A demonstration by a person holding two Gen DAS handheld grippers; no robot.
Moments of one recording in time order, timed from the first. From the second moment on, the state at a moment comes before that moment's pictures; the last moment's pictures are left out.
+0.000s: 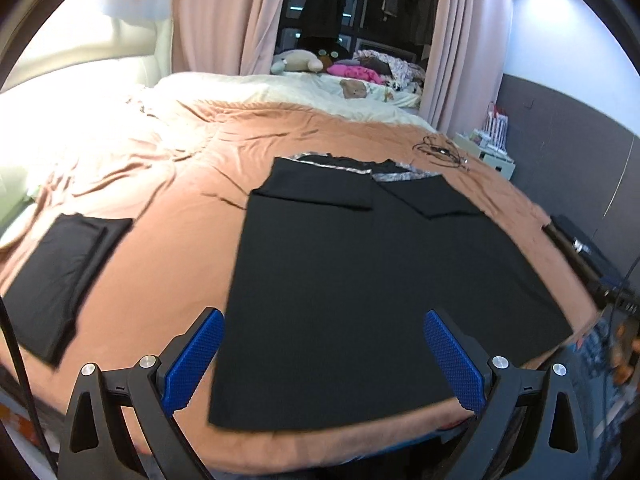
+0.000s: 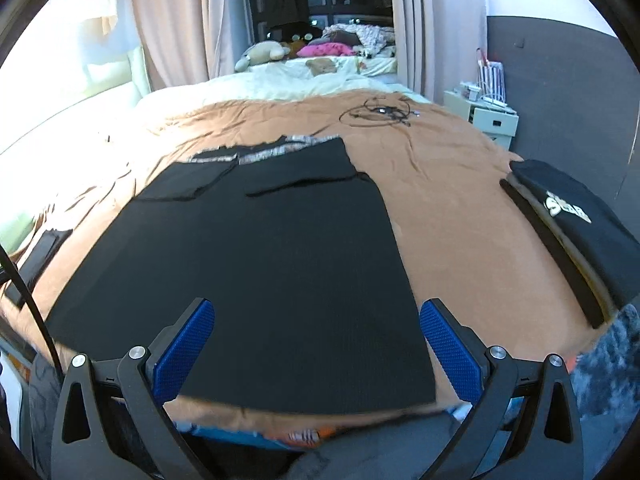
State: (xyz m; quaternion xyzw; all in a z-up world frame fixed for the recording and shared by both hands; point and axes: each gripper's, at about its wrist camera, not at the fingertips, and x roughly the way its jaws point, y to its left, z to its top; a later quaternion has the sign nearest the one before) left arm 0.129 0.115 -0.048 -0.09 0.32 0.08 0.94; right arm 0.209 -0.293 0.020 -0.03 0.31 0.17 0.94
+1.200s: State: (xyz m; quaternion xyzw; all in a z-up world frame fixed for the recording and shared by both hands) left arm 0.042 0.170 -0.106 -0.20 0.36 0.08 0.91; right arm 0.207 -0.413 -0.037 0.14 0.38 0.21 0.89
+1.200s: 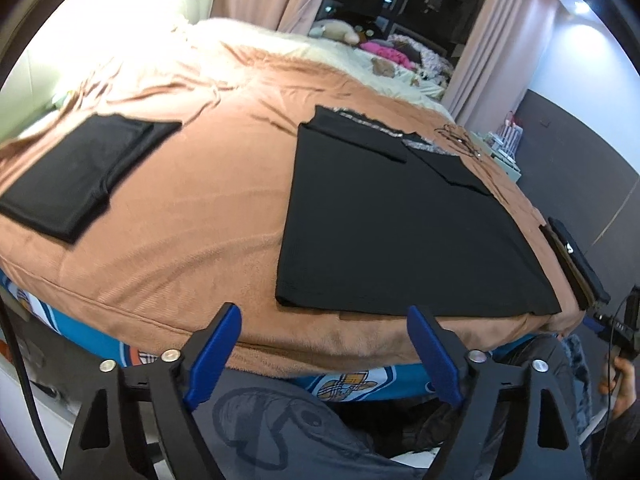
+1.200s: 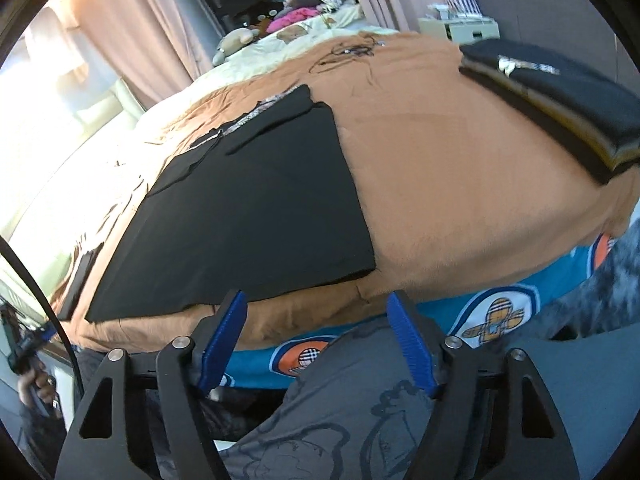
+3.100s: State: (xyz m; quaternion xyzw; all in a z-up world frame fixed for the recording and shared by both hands) left arm 0.108 0.218 -0.176 -0.44 0.35 0.11 0.82; right arm 0.283 -0.420 -0.124 0.37 0.37 0.21 0.83
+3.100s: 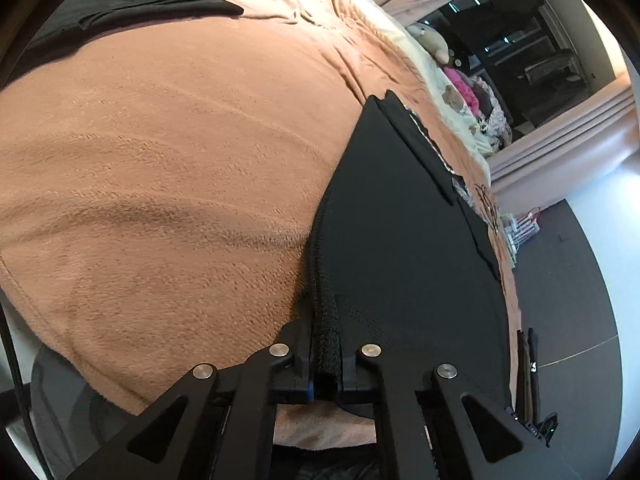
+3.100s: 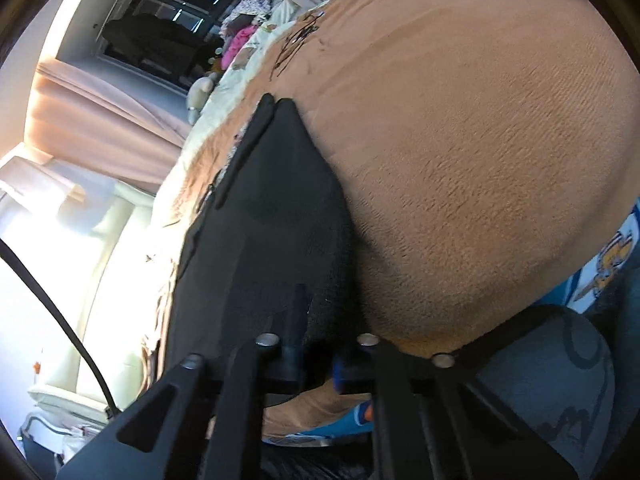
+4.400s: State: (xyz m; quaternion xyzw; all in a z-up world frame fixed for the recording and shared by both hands) left arm -0.017 0.205 -0.057 -0.41 0.22 0.06 0.88; right arm 0.154 -0.457 -0.069 0.33 0.26 0.28 0.86
